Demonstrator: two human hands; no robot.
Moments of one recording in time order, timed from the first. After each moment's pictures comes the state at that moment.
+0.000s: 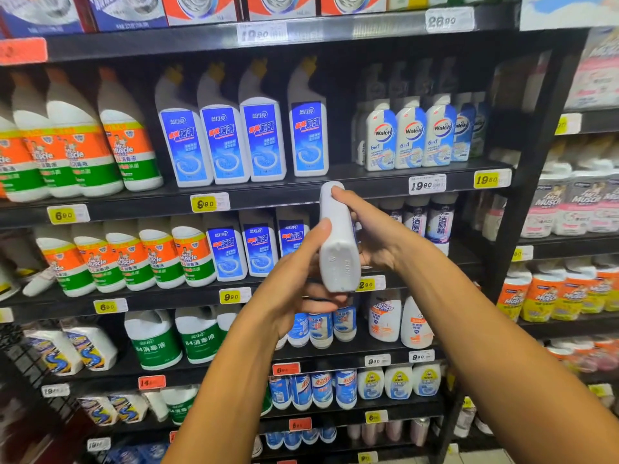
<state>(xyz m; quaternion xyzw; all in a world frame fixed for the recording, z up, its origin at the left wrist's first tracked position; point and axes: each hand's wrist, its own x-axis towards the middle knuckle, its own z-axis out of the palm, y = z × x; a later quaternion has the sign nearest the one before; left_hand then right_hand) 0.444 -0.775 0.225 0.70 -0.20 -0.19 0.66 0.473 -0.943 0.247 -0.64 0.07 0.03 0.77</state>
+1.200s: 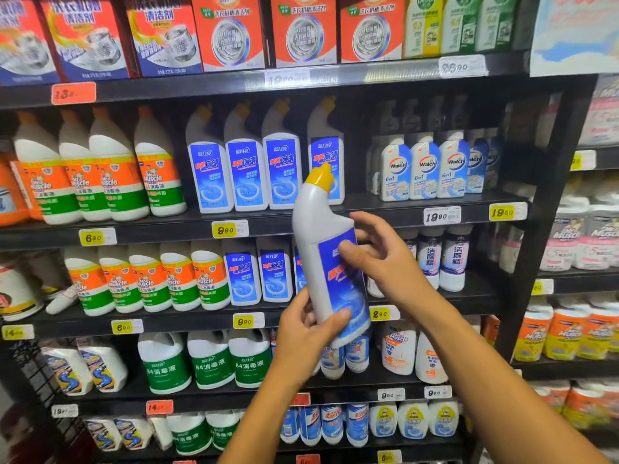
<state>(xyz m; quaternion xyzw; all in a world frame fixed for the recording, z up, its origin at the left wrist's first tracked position) 0.457 -0.771 0.161 0.64 -0.24 0.02 0.73 0.441 -0.924 0.242 -0.69 -0.16 -0.20 0.68</state>
